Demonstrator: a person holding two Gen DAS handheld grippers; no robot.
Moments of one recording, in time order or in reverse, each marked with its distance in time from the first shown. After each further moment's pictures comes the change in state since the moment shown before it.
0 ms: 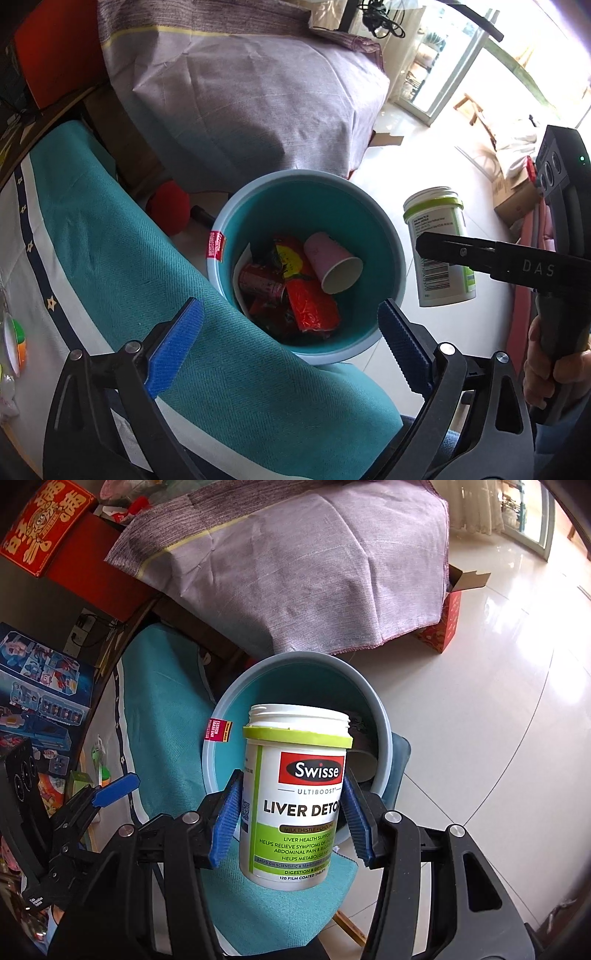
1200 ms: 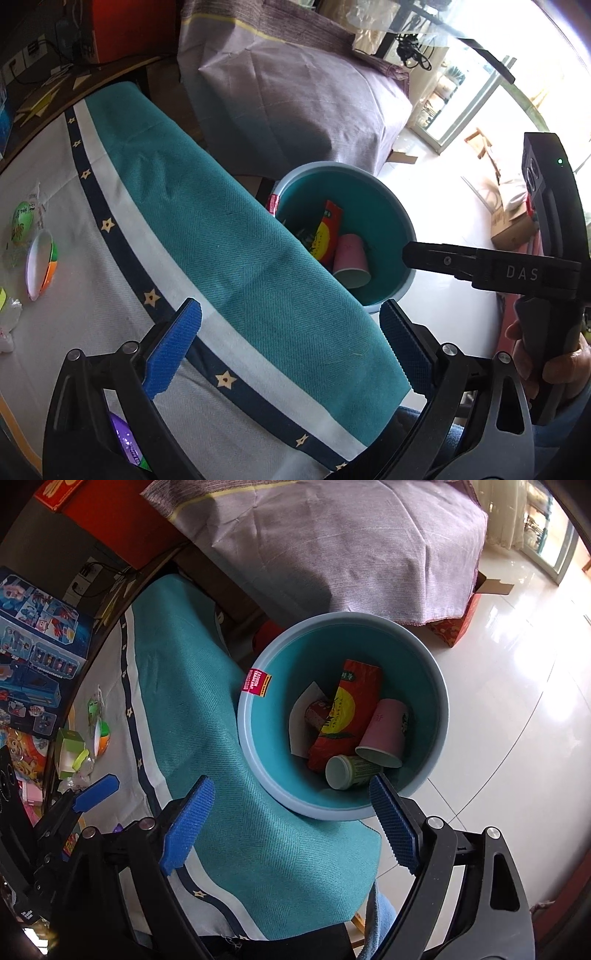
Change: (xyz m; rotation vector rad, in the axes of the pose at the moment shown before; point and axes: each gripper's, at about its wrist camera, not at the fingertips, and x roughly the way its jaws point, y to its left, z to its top) left arm -0.056 0.061 -0.063 -0.142 -0.059 -0.018; right arm 0.015 0.084 -0.035 -0.113 0.085 -0.082
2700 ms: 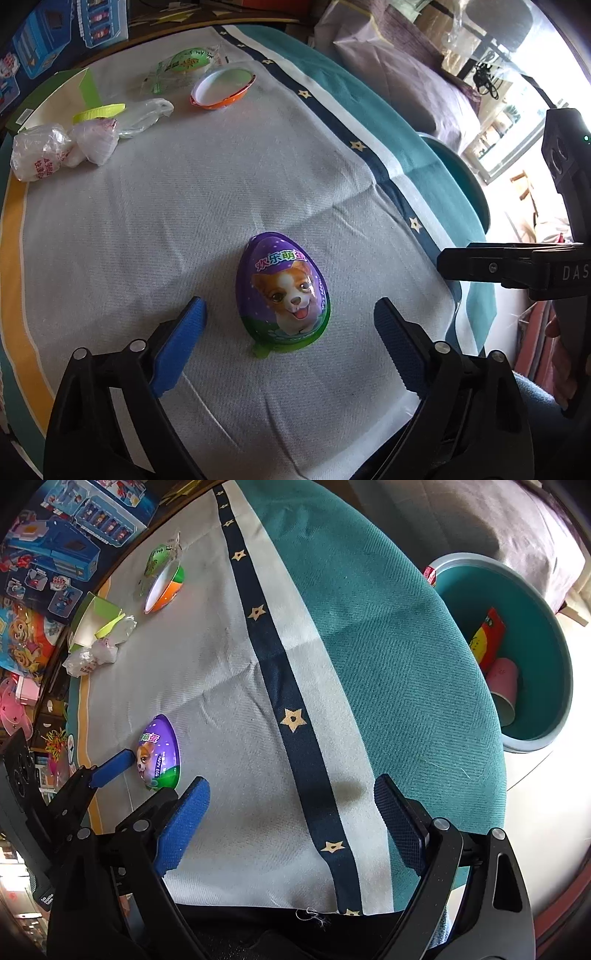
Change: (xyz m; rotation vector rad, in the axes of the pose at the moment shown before) left arm -0.039 0.128 -0.147 -0.213 -0.026 0.129; right arm 0.070 0.144 -0.099 -0.260 0.204 0.017
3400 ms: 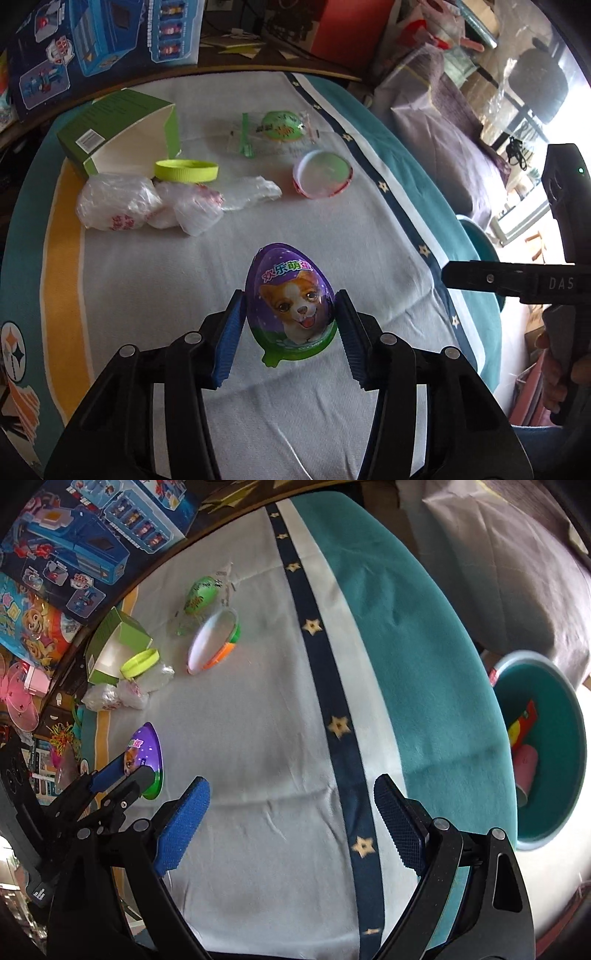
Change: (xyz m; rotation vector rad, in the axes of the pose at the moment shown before) left arm -0.035 0.077 0.046 -0.166 -0.153 0.041; right arm 0.006 0.065 0.088 -0.138 -0.057 0.024
